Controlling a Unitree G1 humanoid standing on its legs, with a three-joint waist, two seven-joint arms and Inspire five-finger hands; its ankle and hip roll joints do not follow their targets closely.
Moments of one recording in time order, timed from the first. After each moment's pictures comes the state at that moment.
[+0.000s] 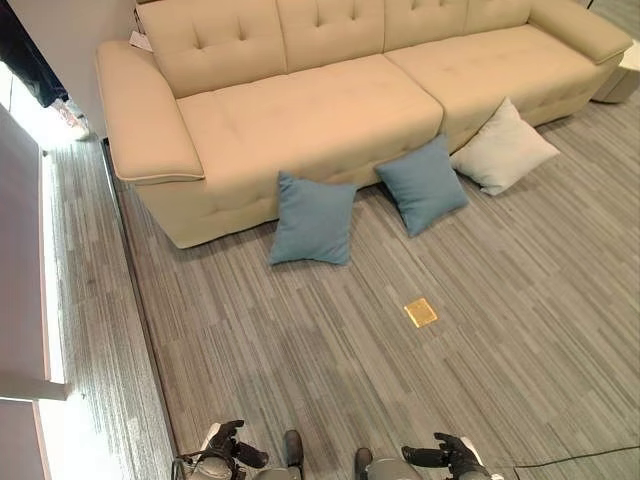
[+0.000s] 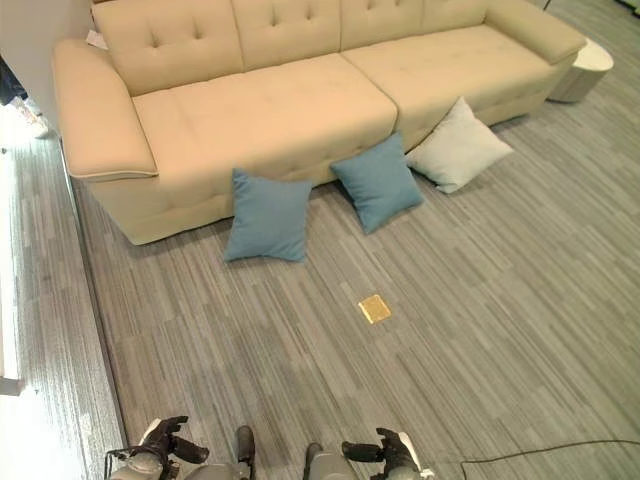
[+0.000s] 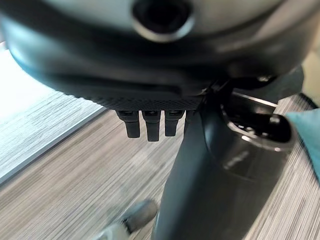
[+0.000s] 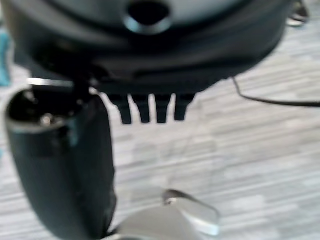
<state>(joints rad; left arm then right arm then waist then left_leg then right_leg) -0.13 0.22 -0.26 1.24 -0.04 -0.03 0.18 -0.12 -0.23 0.21 1.24 0.02 -0.04 -0.18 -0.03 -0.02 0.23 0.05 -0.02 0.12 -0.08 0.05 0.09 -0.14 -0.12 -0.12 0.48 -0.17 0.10</state>
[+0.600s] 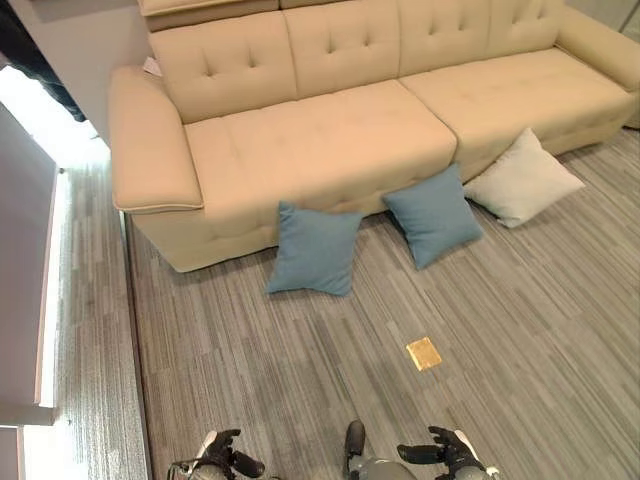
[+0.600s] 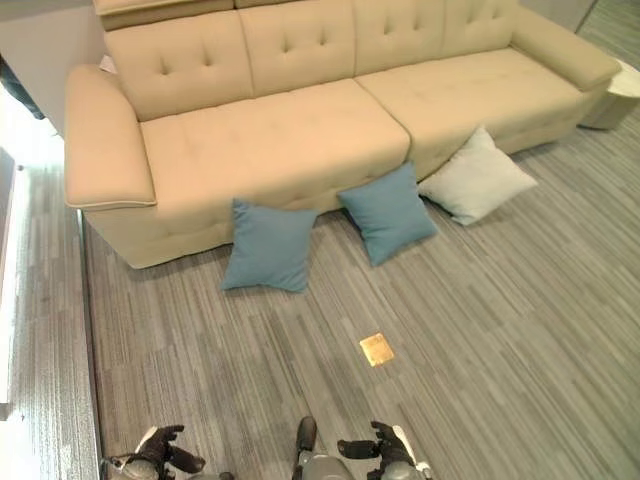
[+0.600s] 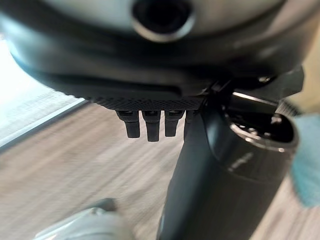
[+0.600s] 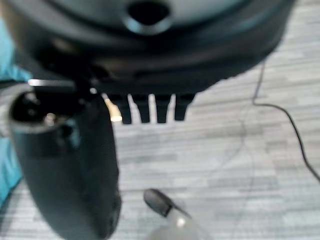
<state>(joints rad) -0.12 0.22 -0.22 1.24 -0.02 -0.04 0.18 -0.10 -0.23 0.23 1.22 0.01 -0.04 -0.18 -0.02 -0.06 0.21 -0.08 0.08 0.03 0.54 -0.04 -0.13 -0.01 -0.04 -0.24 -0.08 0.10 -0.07</state>
